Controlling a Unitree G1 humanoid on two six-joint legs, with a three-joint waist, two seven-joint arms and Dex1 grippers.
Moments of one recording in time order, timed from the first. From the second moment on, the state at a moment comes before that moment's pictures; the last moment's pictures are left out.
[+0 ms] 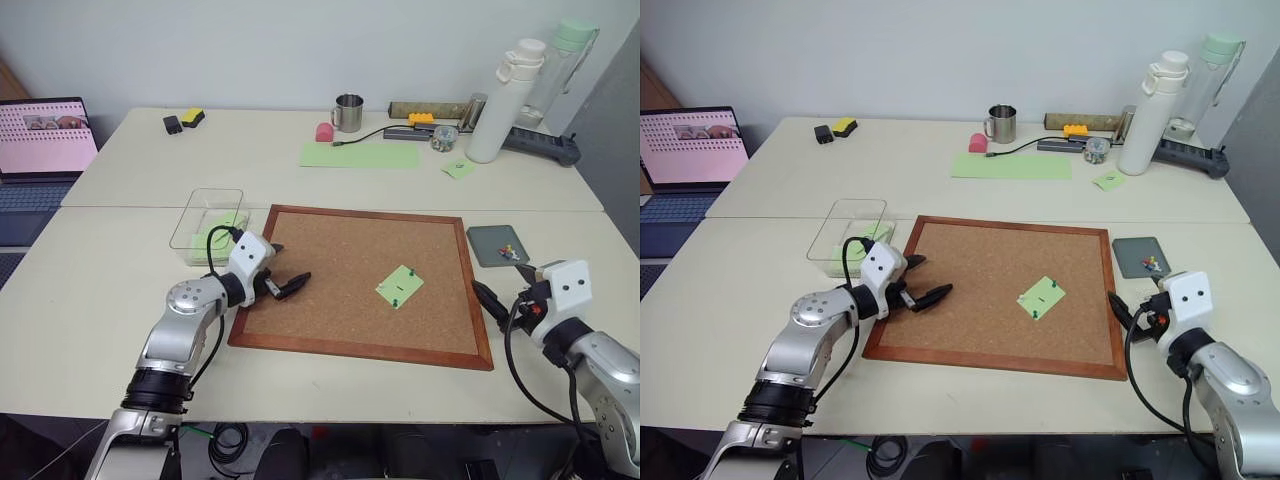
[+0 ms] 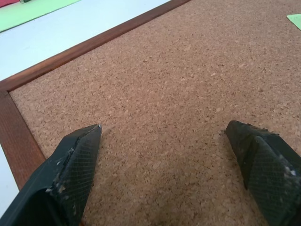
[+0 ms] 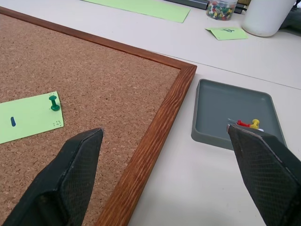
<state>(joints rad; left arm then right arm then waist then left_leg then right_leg) -0.36 0.48 -0.04 0.15 -0.15 0.22 -0.78 0.11 -0.51 -0.30 -0.51 0.34 0.55 0.41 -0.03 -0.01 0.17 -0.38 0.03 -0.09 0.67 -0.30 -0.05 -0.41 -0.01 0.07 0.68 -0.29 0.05</state>
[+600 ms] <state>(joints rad) -0.37 0.49 -0.03 0.15 -0.20 0.25 -0.82 0.09 -0.51 -0.30 -0.51 0.34 0.56 0.41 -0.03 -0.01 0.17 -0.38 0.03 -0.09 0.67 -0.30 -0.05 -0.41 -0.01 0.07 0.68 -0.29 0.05</state>
